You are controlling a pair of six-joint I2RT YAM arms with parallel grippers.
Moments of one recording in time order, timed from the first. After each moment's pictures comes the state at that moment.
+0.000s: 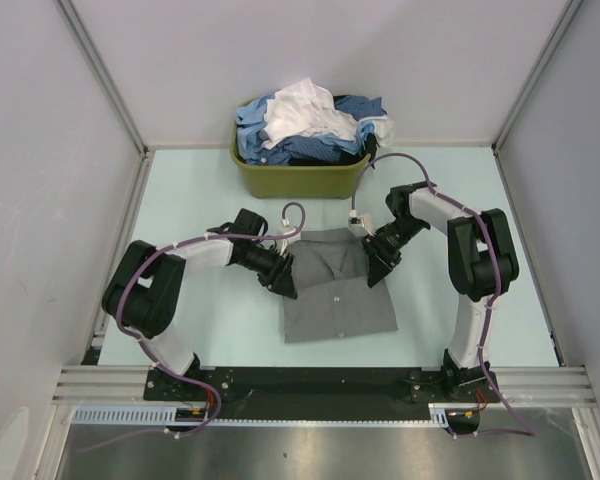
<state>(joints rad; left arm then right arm) -0.43 1.69 0.89 -0.38 0.87 0.20 0.27 1.97 1.39 -1.20 -0.79 -0.77</state>
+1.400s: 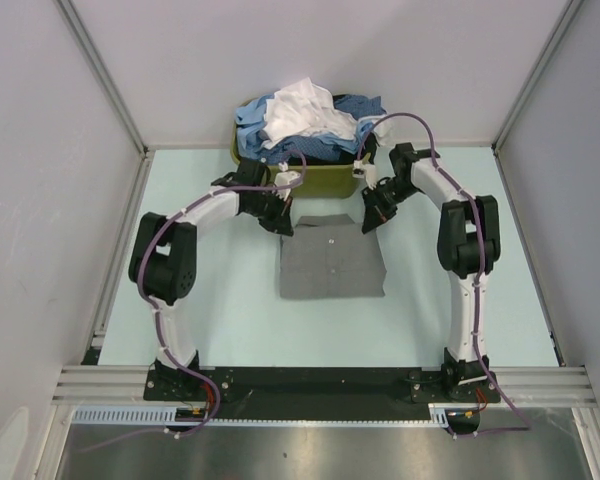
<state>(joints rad) -0.34 1.94 1.42 -0.52 0.64 0.24 0.20 2.23 1.87 -1.09 -0.75 -0.59</state>
